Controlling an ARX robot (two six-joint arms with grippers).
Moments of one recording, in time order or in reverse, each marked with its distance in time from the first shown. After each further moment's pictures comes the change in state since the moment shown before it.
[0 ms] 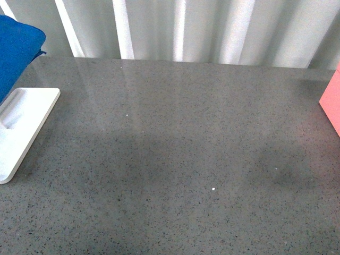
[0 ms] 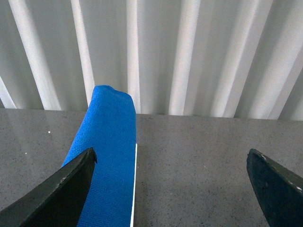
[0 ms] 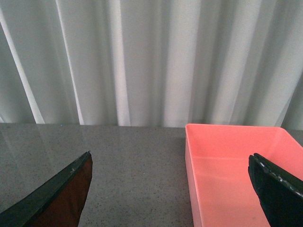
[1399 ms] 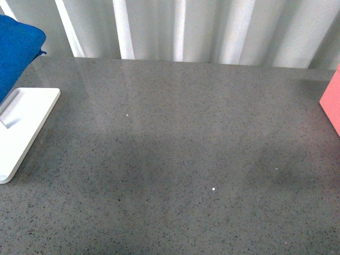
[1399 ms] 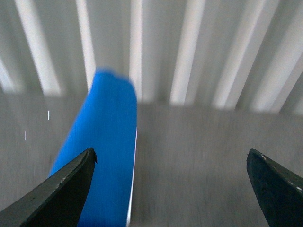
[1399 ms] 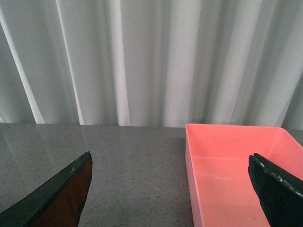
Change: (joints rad) left arm -0.005 0.034 0.025 -0.078 -0.020 -0.050; right arm 0.000 0.000 0.000 0.000 0.000 0.000
